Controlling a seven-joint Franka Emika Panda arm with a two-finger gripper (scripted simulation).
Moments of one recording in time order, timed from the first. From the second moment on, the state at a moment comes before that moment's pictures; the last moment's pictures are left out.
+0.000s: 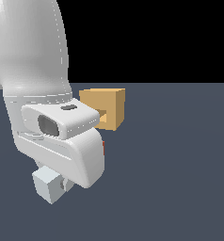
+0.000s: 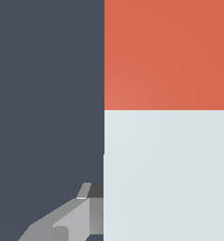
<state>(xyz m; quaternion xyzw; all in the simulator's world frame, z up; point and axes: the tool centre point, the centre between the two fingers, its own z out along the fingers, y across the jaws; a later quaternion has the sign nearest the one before) -0.106 -0.115 0.023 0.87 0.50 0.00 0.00</state>
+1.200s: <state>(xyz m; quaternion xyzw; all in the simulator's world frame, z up) -0.095 0.020 0.051 0.82 0.57 0.00 0.00</state>
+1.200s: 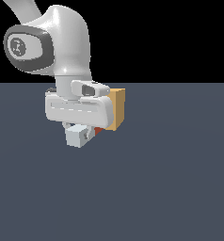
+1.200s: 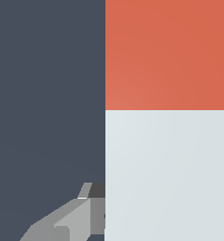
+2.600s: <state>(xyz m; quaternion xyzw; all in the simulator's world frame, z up) -0.085 0.080 0.058 0.81 0.58 0.00 0.00</state>
